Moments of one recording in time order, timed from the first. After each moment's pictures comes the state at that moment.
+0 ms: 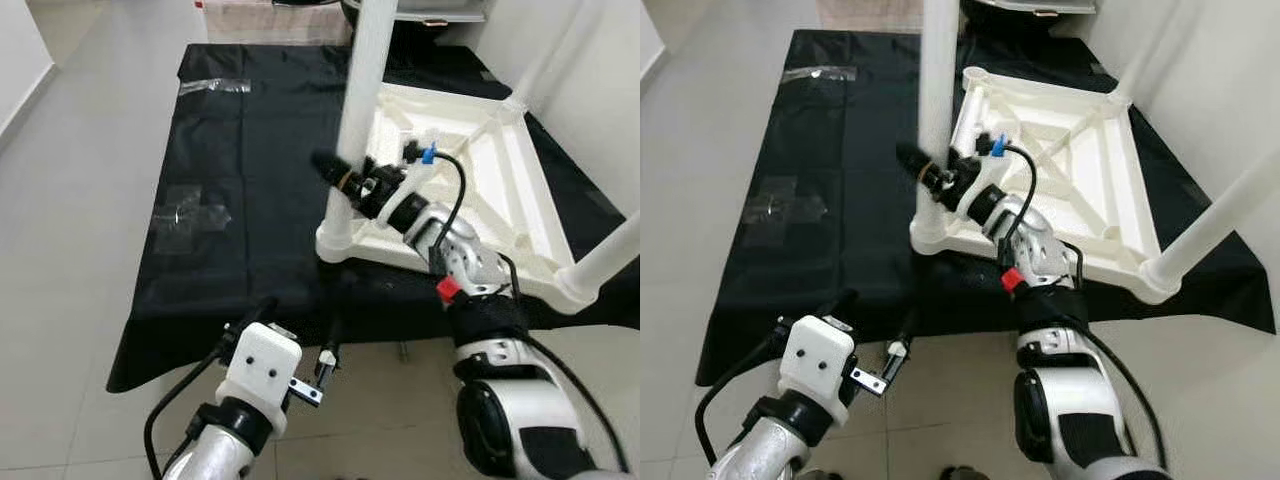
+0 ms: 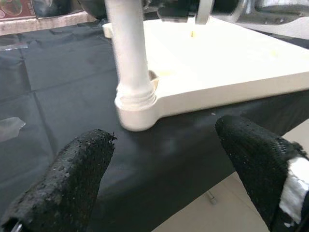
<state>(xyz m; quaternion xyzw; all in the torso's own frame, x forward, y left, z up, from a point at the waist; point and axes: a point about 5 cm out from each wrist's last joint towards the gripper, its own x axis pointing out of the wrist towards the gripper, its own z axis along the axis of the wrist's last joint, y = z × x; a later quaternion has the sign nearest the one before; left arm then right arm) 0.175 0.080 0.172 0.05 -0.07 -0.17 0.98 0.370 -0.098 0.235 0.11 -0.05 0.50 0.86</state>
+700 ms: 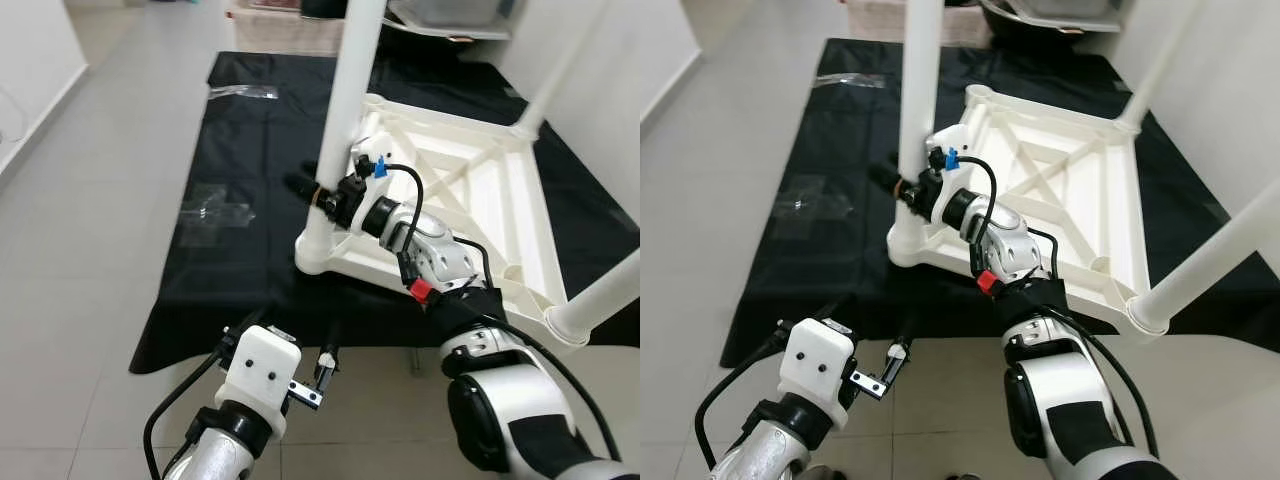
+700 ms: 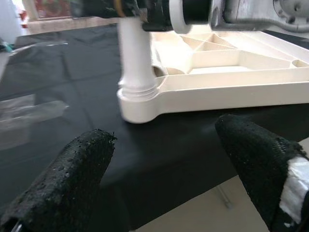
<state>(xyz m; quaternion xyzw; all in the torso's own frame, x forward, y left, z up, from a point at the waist) 0.174 0.081 0.170 0.05 -0.06 -0.17 0.98 0.392 -0.094 0.223 0.05 -0.06 0.26 0.96</state>
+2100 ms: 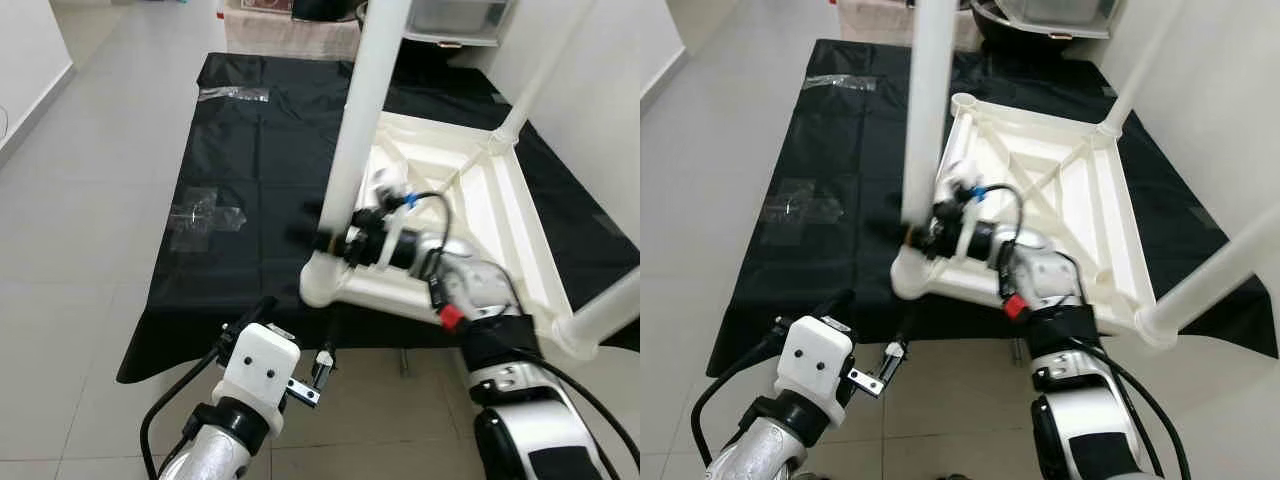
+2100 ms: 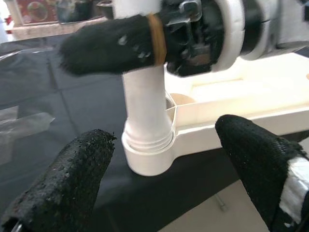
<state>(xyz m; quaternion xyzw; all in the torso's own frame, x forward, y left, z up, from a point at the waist) 0.175 0.080 0.171 0.05 -0.07 -0.17 0.98 0.350 -0.082 0.202 0.06 0.02 0.61 0.79</state>
